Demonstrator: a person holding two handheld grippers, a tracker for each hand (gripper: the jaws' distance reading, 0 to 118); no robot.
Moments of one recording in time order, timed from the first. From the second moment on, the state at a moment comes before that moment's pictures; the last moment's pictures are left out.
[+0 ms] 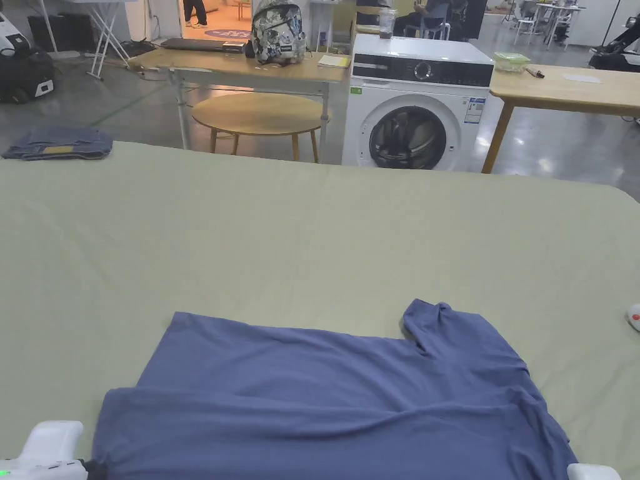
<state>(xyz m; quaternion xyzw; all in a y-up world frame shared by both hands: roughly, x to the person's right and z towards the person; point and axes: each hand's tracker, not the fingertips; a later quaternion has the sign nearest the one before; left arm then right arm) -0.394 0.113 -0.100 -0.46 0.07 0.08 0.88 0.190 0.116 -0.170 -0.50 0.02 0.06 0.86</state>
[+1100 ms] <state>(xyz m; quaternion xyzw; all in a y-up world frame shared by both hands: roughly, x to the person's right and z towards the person) -0.312 0.218 -0.167 -0.14 0.10 0.02 0.99 0.061 0.222 -0.206 -0.11 0.06 0.01 0.99</state>
